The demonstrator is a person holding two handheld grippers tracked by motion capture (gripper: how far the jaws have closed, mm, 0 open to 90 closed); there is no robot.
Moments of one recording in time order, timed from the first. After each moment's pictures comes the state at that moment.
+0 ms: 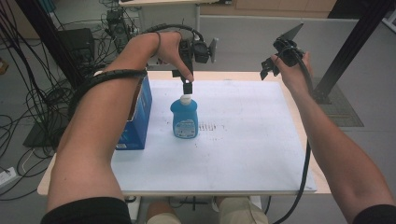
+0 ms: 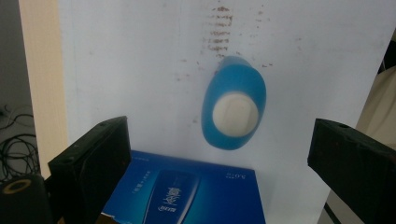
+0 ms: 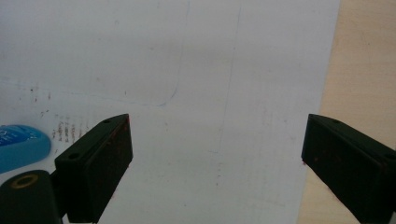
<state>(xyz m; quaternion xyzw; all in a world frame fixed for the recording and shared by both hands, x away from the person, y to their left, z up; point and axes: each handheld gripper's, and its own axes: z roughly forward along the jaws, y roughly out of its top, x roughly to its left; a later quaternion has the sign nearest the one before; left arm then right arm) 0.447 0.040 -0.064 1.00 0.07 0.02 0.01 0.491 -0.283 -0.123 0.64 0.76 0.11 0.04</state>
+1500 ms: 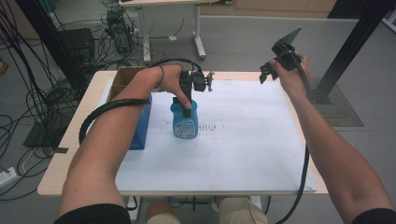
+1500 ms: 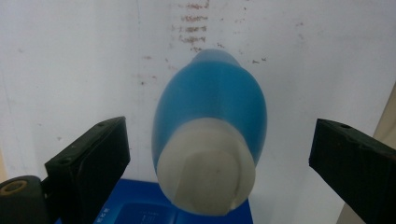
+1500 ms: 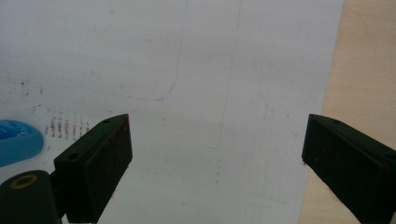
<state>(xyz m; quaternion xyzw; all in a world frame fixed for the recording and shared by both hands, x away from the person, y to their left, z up) 0.442 0.040 -0.148 1.00 0.06 -0.01 0.00 0.487 -0.279 -0.133 0.64 0.76 0.11 0.03</state>
